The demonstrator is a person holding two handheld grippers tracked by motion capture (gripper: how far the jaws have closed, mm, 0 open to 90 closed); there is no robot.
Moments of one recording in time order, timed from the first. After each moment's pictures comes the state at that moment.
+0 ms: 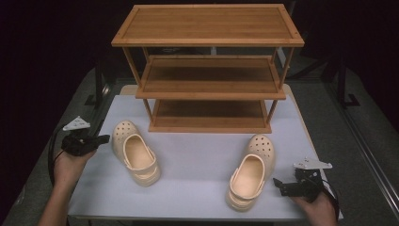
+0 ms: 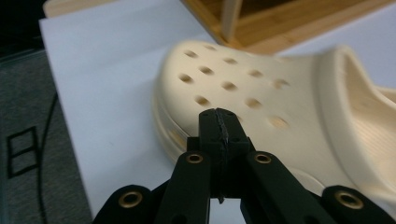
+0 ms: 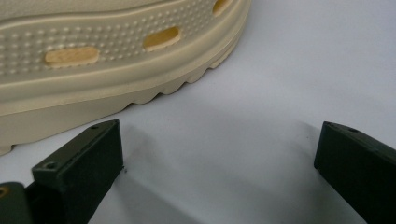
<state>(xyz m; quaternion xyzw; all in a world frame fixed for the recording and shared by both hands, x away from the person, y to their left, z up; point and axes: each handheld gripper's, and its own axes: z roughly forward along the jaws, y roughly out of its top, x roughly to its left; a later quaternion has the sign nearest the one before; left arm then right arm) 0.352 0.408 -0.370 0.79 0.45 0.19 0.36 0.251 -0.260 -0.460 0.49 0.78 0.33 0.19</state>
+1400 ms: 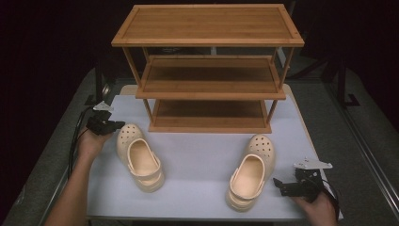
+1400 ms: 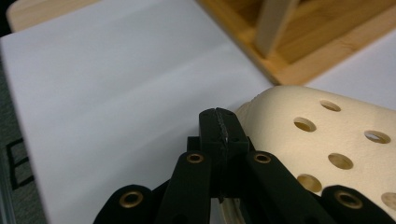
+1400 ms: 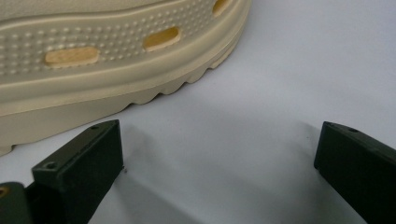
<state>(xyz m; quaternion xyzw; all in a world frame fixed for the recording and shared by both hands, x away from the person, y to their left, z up) 0.429 0.375 -0.399 0.83 0.42 0.18 0.31 0.251 -0.260 -0.460 0.49 0.78 0.33 0.19</state>
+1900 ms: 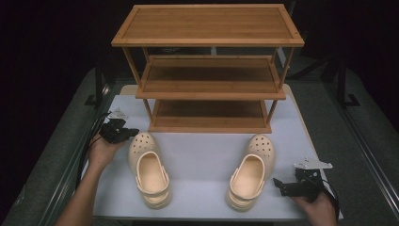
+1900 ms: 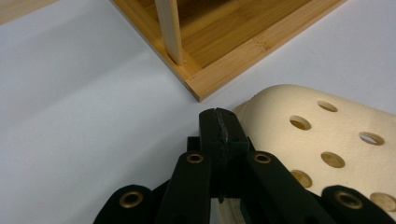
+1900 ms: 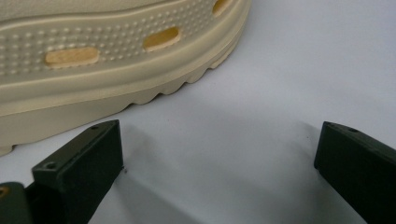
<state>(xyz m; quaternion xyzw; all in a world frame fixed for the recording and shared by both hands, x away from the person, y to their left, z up) 0.400 0.332 -0.399 0.85 0.38 0.16 0.33 0.251 -0.260 -0.460 0.49 0.78 0.33 0.19</state>
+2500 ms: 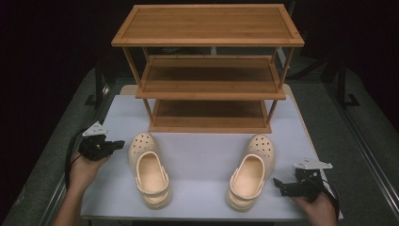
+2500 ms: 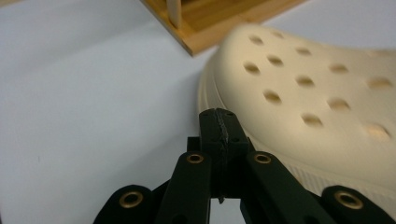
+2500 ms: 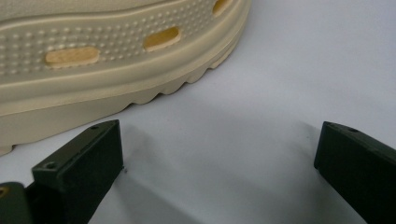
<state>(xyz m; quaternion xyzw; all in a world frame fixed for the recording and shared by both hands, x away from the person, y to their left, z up) 0.328 0.372 -0.393 0.83 0.40 0.16 0.36 0.251 -0.260 -0.460 0.49 0.78 0.33 0.19</state>
